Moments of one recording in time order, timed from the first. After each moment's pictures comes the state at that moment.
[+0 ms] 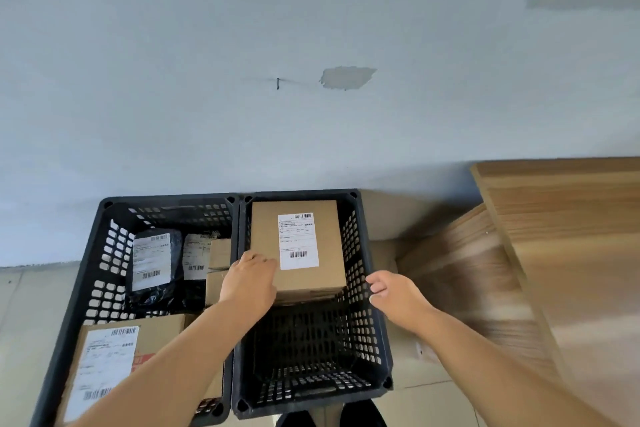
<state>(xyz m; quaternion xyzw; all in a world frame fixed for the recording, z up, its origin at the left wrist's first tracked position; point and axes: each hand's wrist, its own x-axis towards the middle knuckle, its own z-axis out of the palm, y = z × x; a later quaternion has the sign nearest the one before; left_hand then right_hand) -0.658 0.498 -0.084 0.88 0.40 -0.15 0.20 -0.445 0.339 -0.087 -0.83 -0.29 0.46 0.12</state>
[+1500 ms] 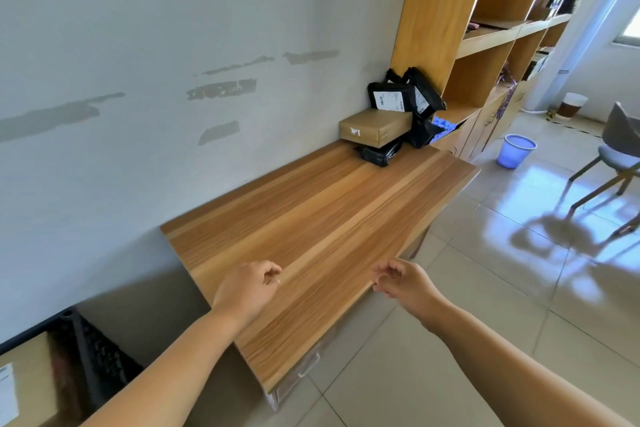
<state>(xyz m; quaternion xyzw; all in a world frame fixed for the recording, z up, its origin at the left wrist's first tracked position) -0.284 -0.001 0.099 0.95 0.15 -0.01 0.29 -0.199 -0.267 0.109 -0.84 -0.03 0.21 0.50</state>
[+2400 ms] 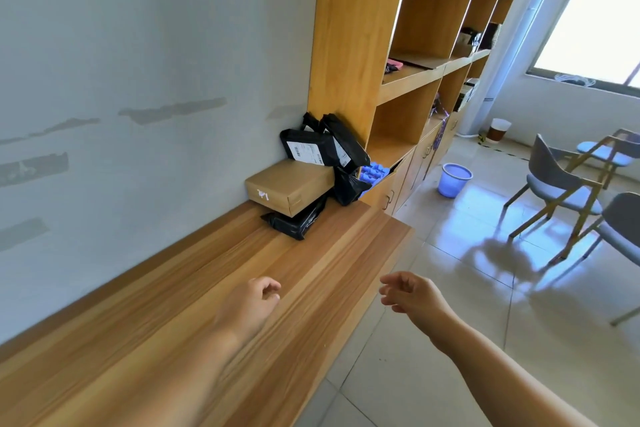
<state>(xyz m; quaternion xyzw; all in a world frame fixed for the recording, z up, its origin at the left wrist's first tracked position) 0.116 -0.157 0.110 0.93 0.09 -0.04 0.36 0.154 -0.441 0.147 -0.85 0.06 0.12 0.52</state>
